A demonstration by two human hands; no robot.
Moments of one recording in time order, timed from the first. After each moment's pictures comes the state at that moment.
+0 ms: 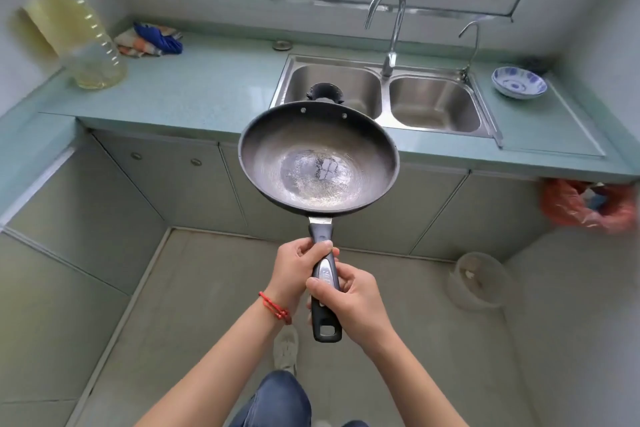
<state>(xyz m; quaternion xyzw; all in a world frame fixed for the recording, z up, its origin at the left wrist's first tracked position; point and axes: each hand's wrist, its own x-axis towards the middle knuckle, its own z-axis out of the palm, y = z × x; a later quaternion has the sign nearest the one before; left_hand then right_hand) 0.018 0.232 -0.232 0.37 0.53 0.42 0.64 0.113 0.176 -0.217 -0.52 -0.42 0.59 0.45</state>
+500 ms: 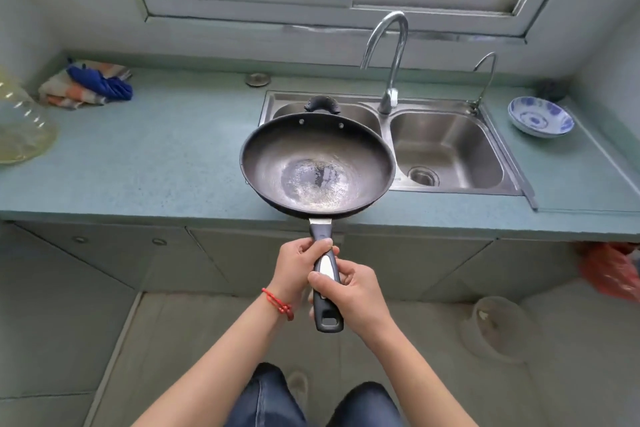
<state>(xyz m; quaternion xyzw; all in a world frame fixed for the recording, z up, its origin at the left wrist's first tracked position) 0.040 0.520 -0.242 0.37 0.53 0.38 0.66 0.130 0.458 -0.222 -0.57 -0.38 0.57 0.45</state>
